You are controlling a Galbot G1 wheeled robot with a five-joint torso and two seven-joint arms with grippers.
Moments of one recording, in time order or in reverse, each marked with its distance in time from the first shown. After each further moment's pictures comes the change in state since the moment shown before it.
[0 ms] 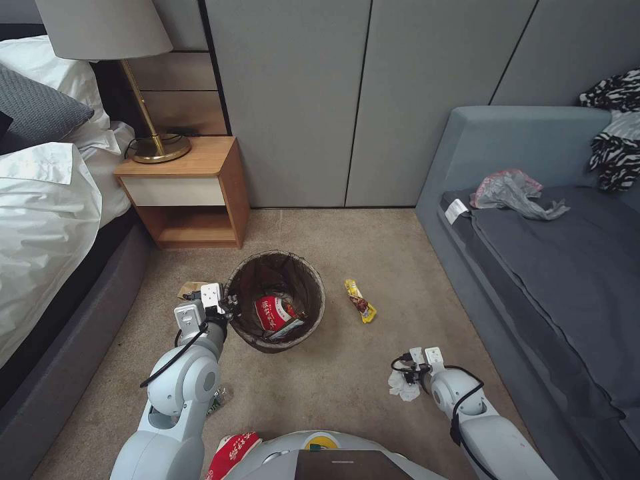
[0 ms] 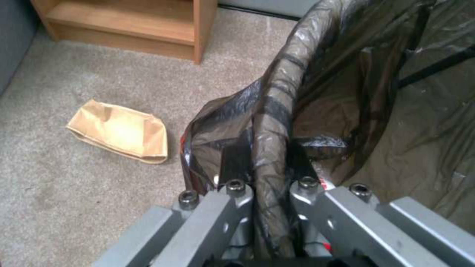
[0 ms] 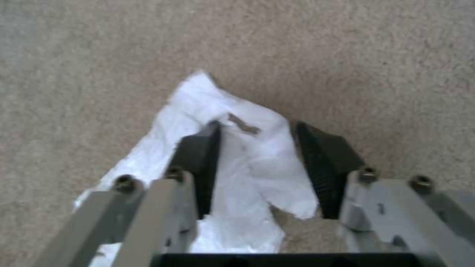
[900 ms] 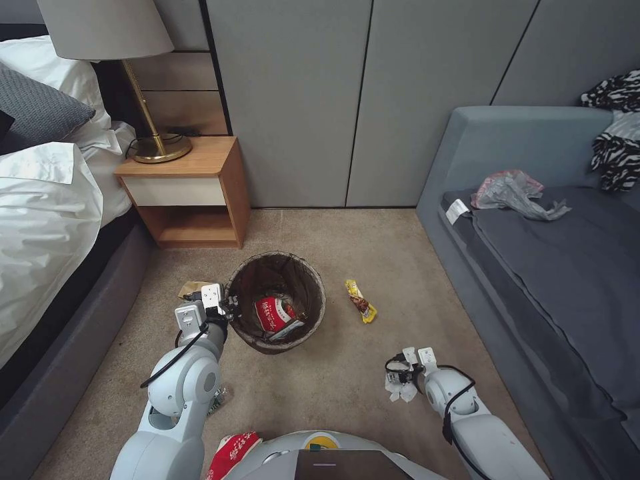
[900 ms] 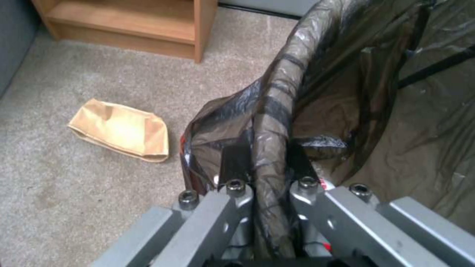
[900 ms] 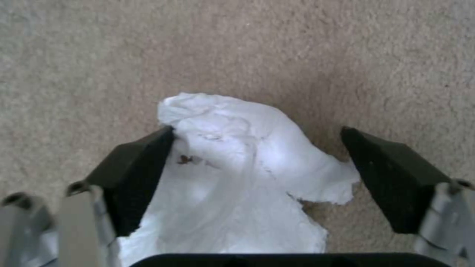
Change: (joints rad) left arm -0.004 0.001 0.006 0.012 0.000 0.000 0.002; right arm 0.018 0.028 -0.015 -0.041 -0.082 0.016 -0.051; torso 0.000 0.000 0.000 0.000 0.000
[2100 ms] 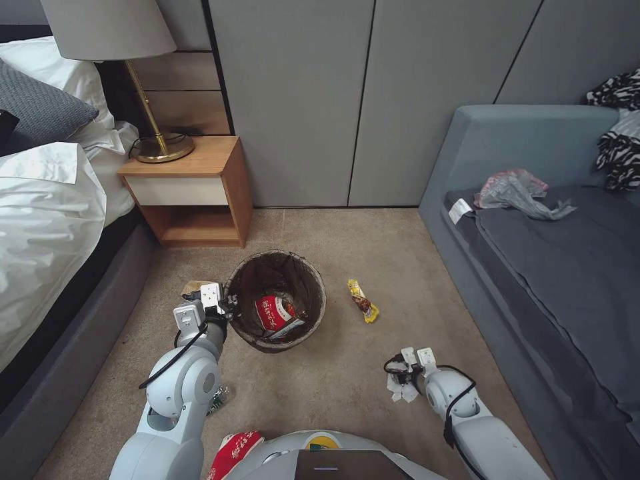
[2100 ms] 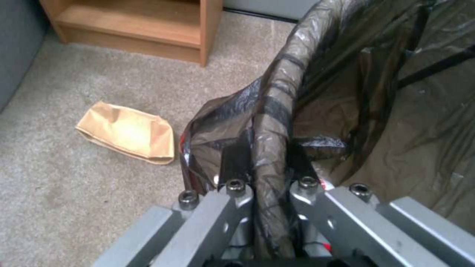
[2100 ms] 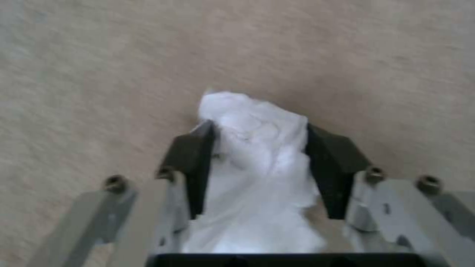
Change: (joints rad) left arm 0.003 -0.003 -0.002 -0.010 0.001 0.000 0.001; right arm -0.009 0.000 0.010 0.014 -0.012 -0.001 -0.013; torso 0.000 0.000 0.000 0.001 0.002
